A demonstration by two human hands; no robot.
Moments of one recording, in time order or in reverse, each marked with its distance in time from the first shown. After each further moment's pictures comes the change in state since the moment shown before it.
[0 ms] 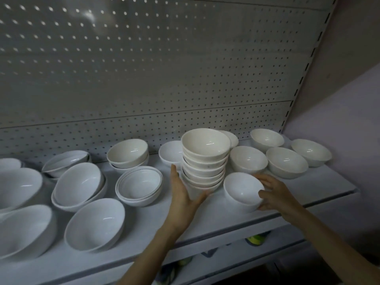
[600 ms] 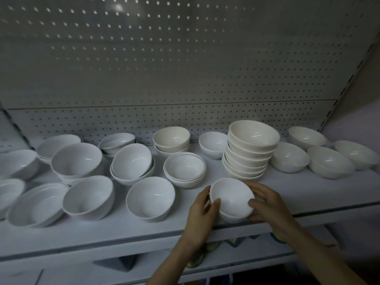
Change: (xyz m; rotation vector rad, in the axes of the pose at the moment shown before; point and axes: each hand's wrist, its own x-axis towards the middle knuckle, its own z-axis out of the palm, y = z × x) left_hand -0.069 -0.025 -0.057 -0.221 0.006 -0.214; right_hand -0.065 -0.014 0.131 0.126 -0.100 -0.042
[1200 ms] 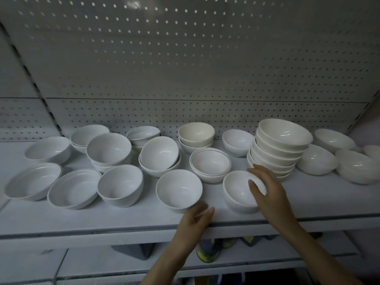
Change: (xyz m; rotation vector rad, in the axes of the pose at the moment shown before) left_hand -0.046 -0.005 -0.076 -0.113 -0.036 -0.290; right_hand 0.001 -0.003 0.062 -0.476 0.138 -0.566
